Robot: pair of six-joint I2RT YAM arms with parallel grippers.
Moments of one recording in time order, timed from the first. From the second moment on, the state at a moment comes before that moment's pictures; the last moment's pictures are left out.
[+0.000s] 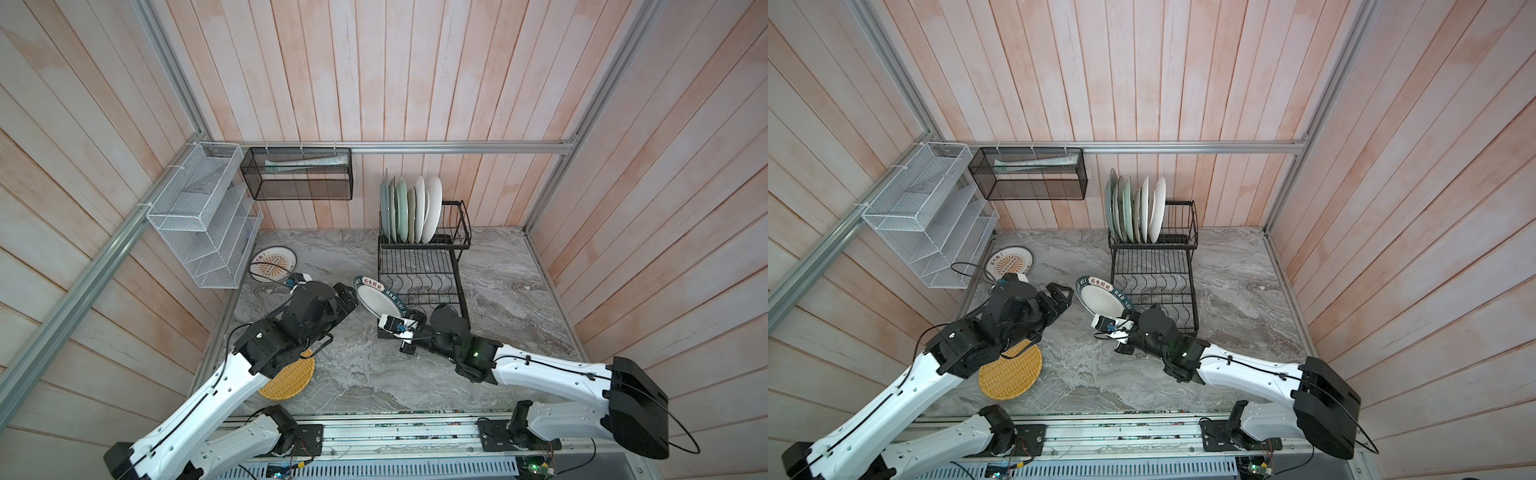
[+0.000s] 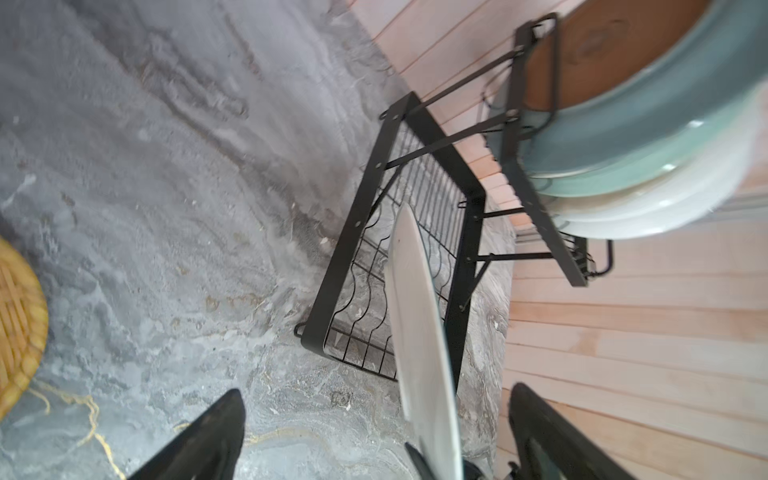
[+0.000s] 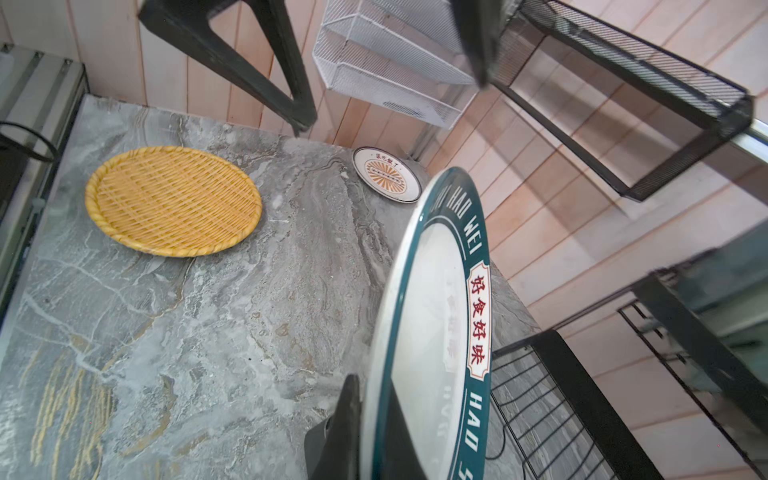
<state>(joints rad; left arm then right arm) -0.71 0.89 1.07 -0.77 -0.25 -1.13 1.03 1.21 0.69 0.30 -0.03 -0.42</state>
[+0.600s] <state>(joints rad) -0.71 0.18 0.59 -0.40 -0.30 -0.29 0.98 0.93 0.71 0.25 0.12 0.09</state>
